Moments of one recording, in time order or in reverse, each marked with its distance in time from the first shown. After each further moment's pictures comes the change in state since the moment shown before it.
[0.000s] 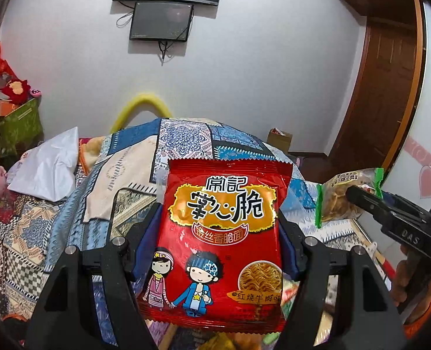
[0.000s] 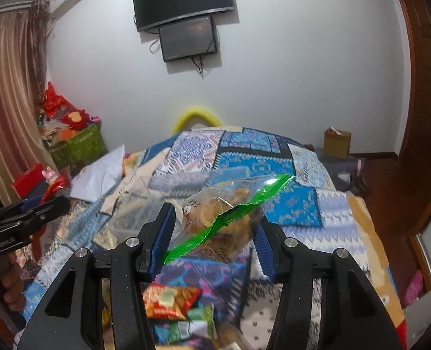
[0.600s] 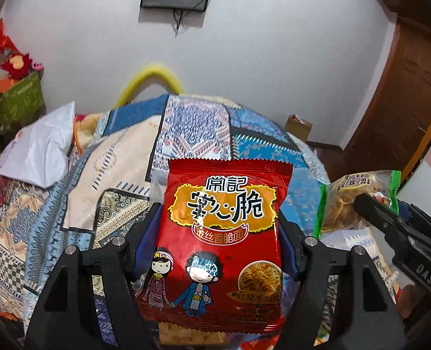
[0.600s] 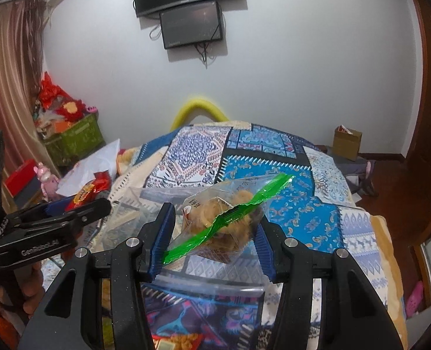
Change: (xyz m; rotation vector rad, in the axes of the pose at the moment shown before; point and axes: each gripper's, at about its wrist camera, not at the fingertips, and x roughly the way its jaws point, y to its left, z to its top) left arm 0.117 0.022 0.026 -0.088 0.133 0.053; right arm 0.074 0.008 0.022 -0.024 0.065 0.007
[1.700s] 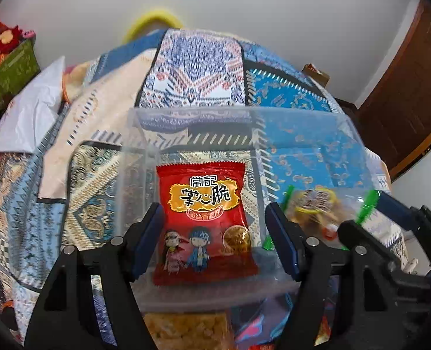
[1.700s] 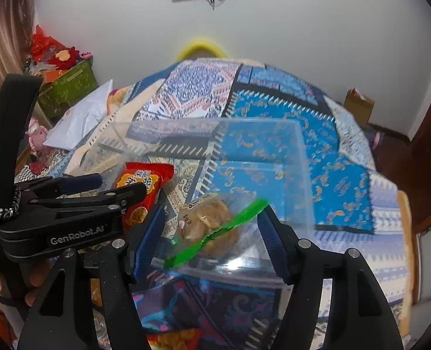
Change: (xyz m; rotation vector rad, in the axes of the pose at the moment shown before) left arm 0.072 -0.003 -0.020 0.010 0.256 0.049; right arm 0.058 0.010 -0.022 -0.063 0.274 -0.017
